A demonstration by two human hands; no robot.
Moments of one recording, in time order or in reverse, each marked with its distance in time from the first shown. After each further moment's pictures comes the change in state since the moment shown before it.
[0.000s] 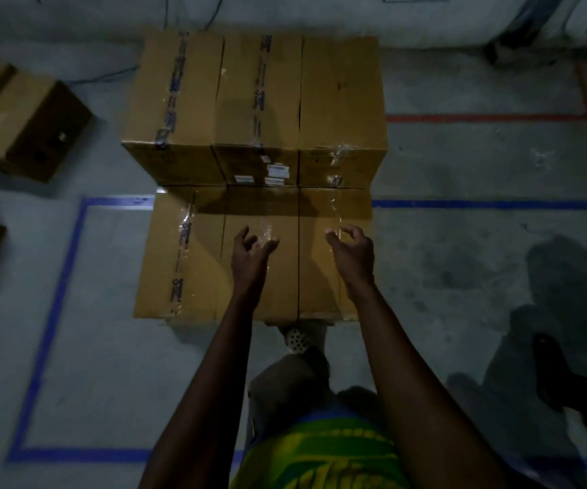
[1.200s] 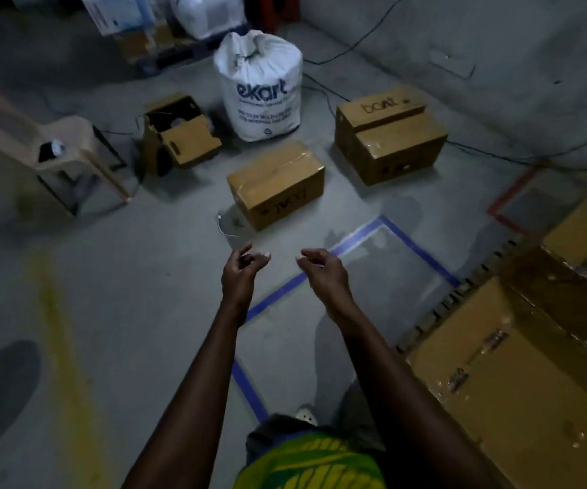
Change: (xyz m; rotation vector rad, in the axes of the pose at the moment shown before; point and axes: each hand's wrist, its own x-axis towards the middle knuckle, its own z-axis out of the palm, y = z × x) left_hand -0.072 -0.098 -0.866 -0.365 0.793 0.015; right_hand -0.563 -0.126 0.697 -0.284 -1.039 -0.414
